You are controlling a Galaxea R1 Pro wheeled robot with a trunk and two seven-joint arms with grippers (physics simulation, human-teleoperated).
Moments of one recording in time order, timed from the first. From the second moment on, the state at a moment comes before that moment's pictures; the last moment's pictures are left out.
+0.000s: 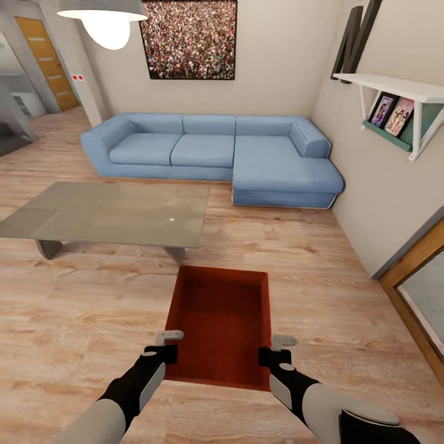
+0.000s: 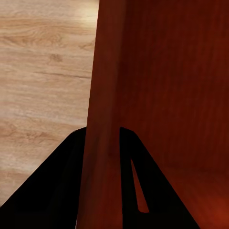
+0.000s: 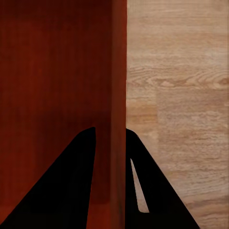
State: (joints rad) left arm -0.61 -0.06 -0.21 -0.50 0.22 0.25 0.23; right arm -0.78 0.13 1.44 -0.03 -1.48 -0.20 -0.20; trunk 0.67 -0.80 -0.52
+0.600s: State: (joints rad) left arm -0.61 -0.06 -0.21 -0.50 0.22 0.25 0.23; right arm -0.78 0.13 1.44 -0.03 -1.48 -0.20 -0.20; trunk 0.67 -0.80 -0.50
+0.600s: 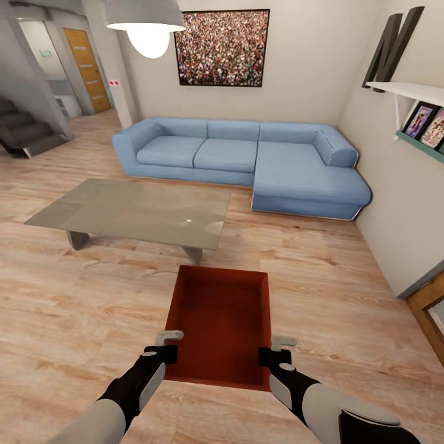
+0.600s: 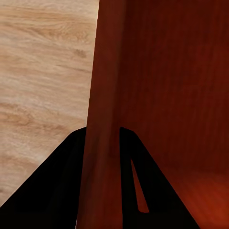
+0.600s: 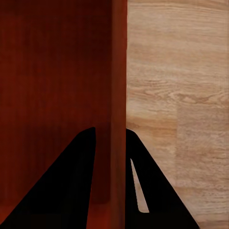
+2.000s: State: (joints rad) left arm -0.61 -0.06 -0.21 -0.50 0.22 0.25 0.23; right arm -0.78 0.13 1.45 -0.03 -1.48 -0.20 -0.20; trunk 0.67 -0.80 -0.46
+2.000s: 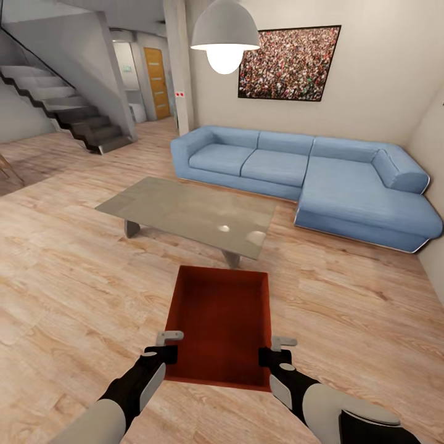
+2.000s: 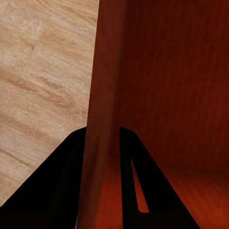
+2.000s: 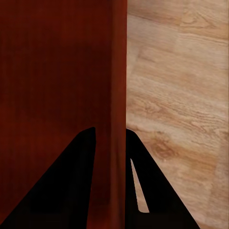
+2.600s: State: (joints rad) left arm -0.61 -0.06 -0.21 -0.49 0.22 0.25 0.23; right arm -0.78 0.13 1.45 -0.03 -1.47 -0.19 -0.20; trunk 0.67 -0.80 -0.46
